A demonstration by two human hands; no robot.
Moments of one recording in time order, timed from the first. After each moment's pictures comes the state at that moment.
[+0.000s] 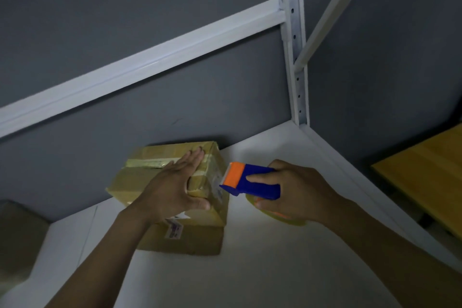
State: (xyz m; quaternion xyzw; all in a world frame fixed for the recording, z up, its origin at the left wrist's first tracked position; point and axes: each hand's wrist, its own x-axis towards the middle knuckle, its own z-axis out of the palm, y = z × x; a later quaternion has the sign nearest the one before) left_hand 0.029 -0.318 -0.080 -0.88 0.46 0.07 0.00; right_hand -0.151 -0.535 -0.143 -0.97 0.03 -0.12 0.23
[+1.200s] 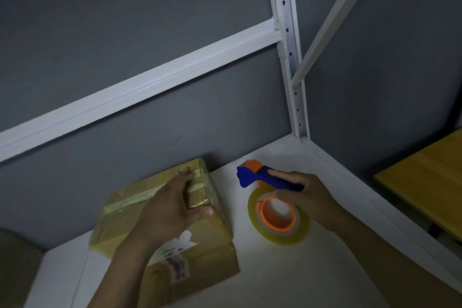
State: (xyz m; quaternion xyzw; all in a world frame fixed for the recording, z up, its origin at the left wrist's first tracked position) left_hand 0.024 -0.307 -0.075 -0.92 0.36 0.08 -0.14; right_hand -0.139 -0.545 -0.166 -0.70 0.17 -0.19 0.67
